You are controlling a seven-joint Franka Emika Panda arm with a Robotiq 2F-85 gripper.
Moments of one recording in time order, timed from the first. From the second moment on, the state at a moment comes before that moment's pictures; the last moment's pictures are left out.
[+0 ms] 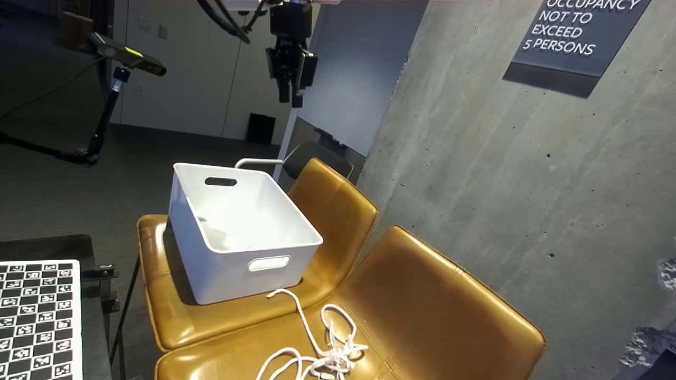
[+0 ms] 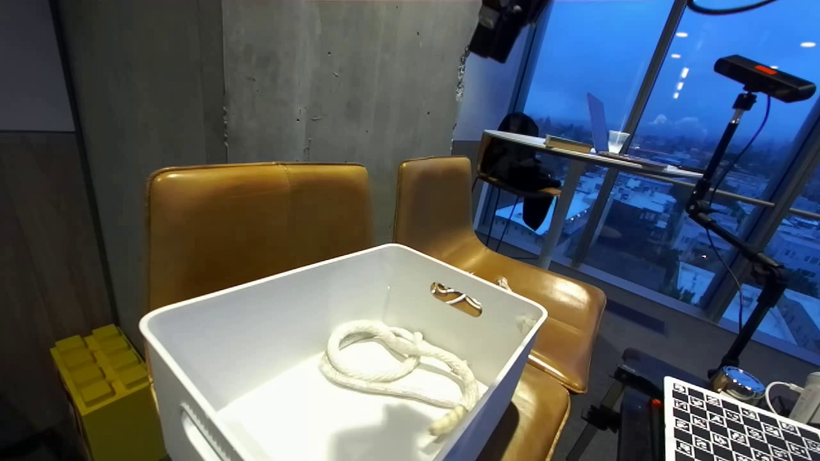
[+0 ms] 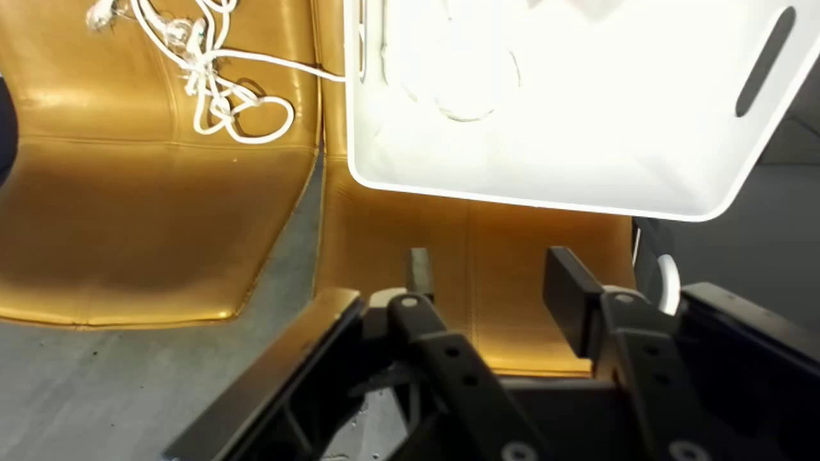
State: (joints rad) arm 0.13 -0.02 0.06 -1.83 -0.15 2.08 0.21
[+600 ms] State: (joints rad) arm -0.06 -0.04 -0.08 -2.10 -0.13 2.26 -0.02
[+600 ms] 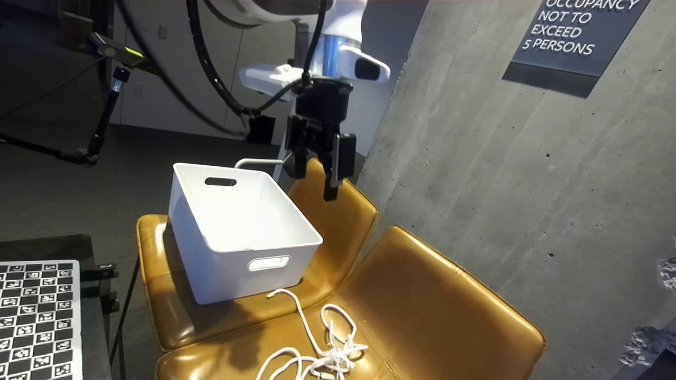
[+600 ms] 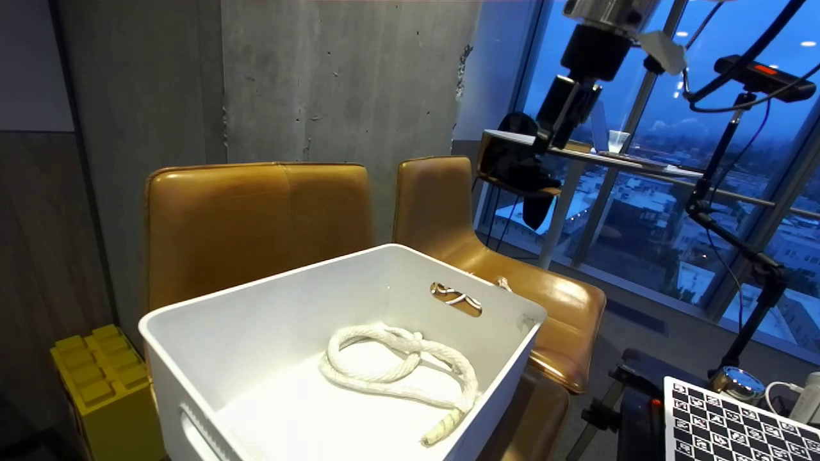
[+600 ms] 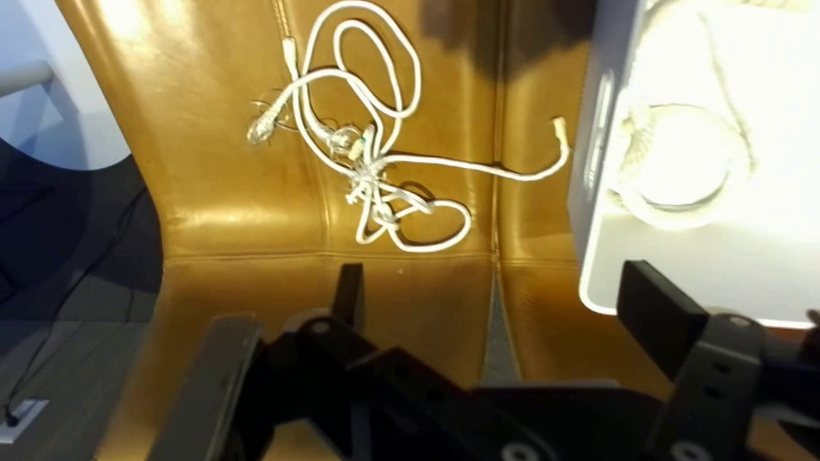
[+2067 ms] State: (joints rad) arm -0.26 0.42 -0.11 -2.08 0.12 2.65 -0.54
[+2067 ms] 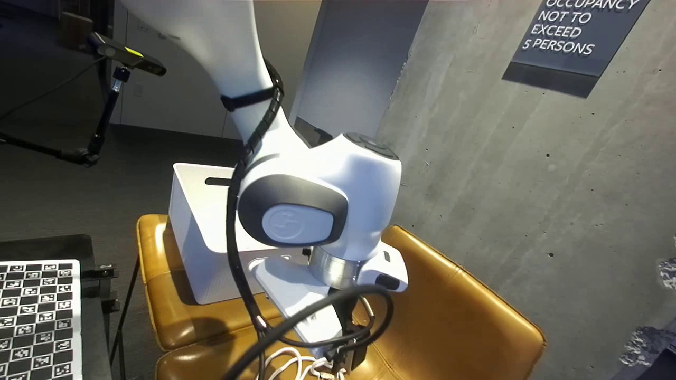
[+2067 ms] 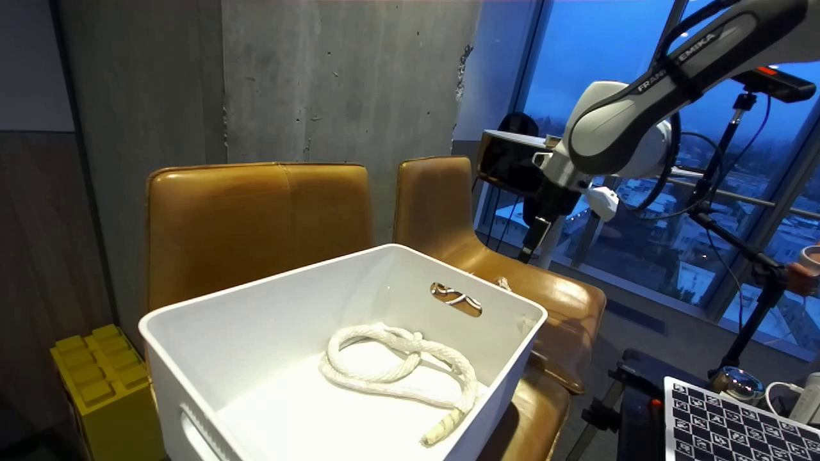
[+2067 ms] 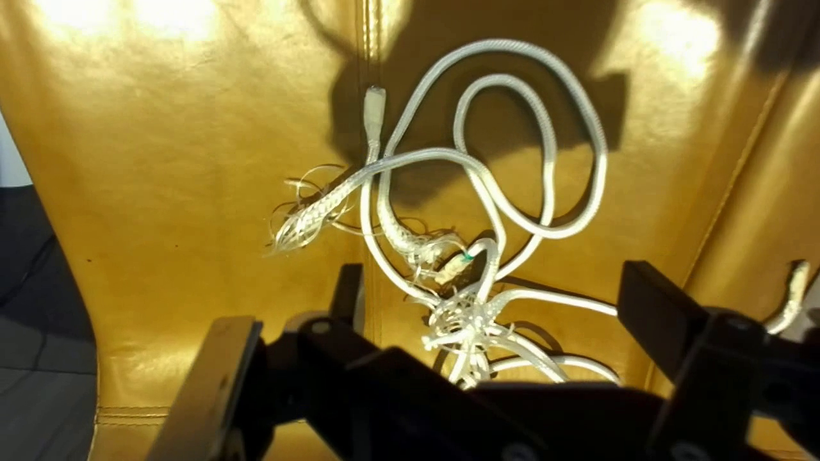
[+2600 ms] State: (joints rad) arm -0.34 0.70 -0.10 -1.72 0.05 2.59 -0.53
